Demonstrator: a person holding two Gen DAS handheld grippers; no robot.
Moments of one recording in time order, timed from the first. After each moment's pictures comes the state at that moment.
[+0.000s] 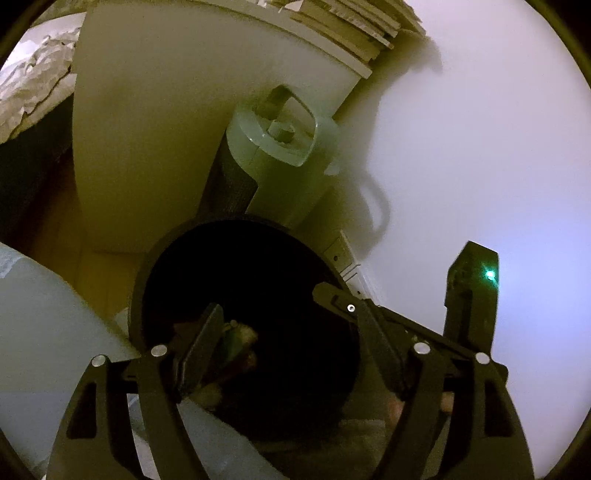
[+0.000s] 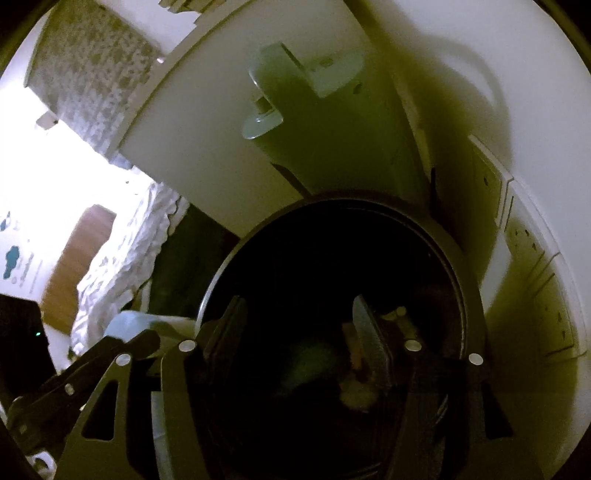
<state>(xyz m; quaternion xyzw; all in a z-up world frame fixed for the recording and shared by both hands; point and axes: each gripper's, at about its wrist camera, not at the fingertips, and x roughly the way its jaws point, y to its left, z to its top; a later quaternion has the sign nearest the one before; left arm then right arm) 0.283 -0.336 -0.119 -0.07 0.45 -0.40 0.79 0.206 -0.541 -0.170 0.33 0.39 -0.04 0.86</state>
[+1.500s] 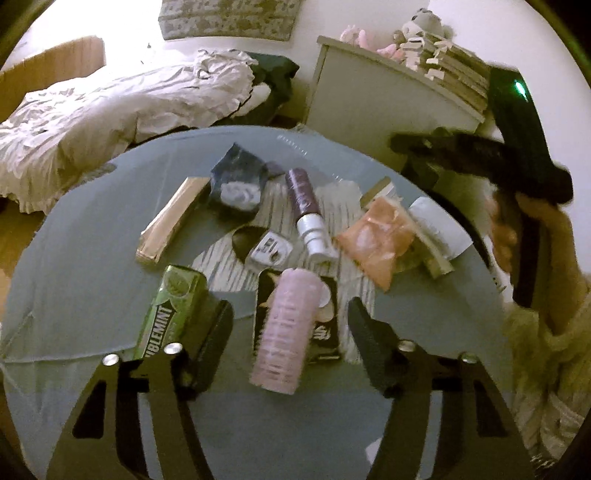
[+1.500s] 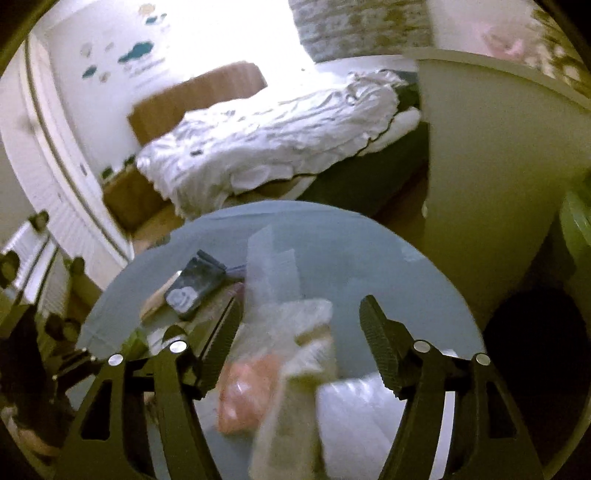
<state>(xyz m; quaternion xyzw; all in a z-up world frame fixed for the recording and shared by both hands) 0.130 -0.015 -0.126 -0.04 0.43 -0.15 0.89 0.232 -0.233 -0.072 0.01 0.42 0.25 0.88</state>
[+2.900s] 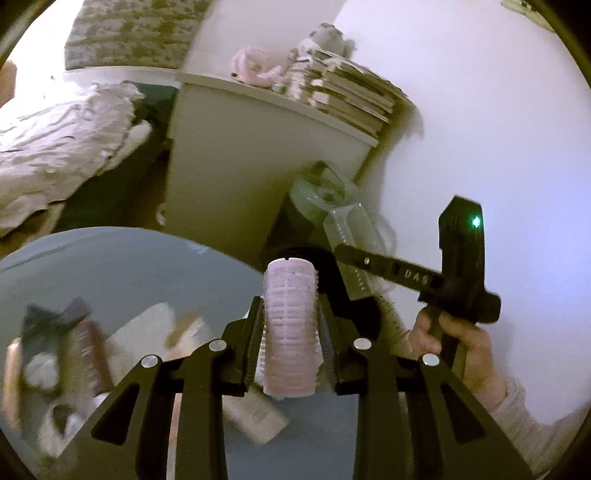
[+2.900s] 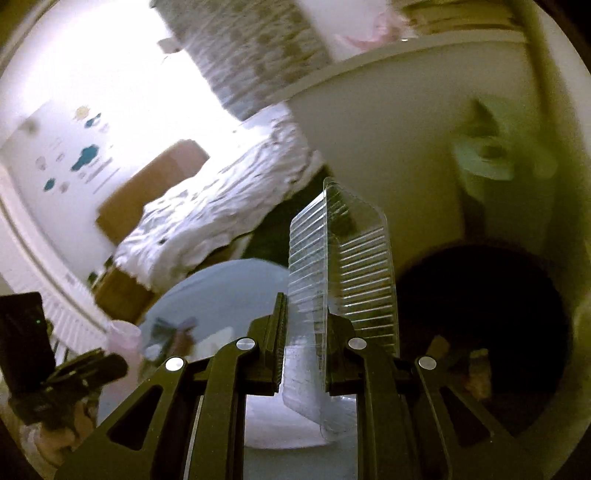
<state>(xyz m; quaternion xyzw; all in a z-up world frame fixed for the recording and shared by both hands) 0.212 -0.158 -0.053 -0.08 0.36 -0.36 0.86 0.196 -0.417 -0.067 0.20 0.35 0.14 0.90</state>
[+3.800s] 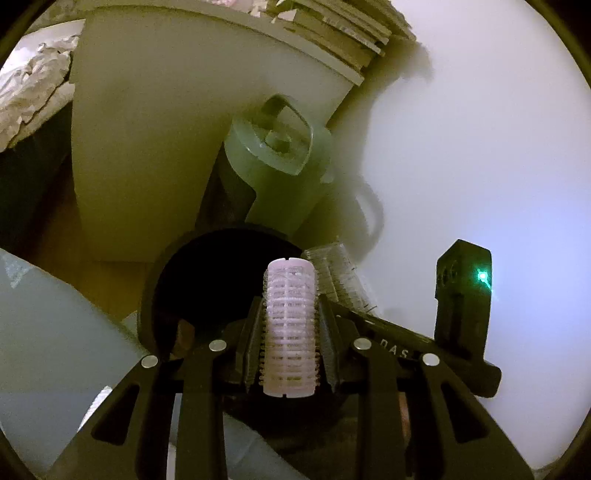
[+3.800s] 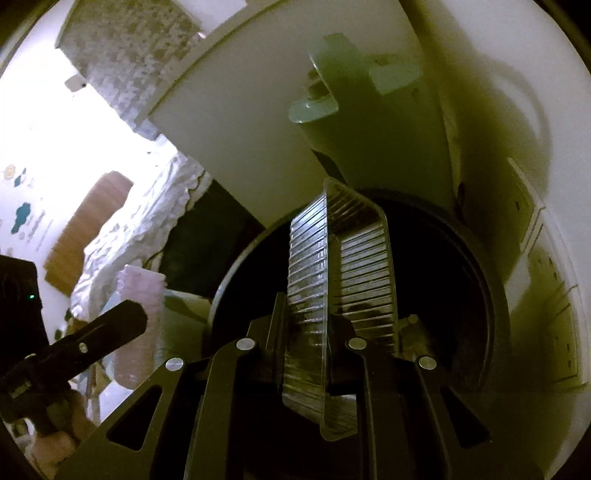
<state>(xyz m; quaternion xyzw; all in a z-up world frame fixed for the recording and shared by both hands) 0.294 -0.320 -0.123 -0.07 0.43 -0.42 0.79 0.213 -0.522 -0.163 0.27 0.40 0.01 0.87</state>
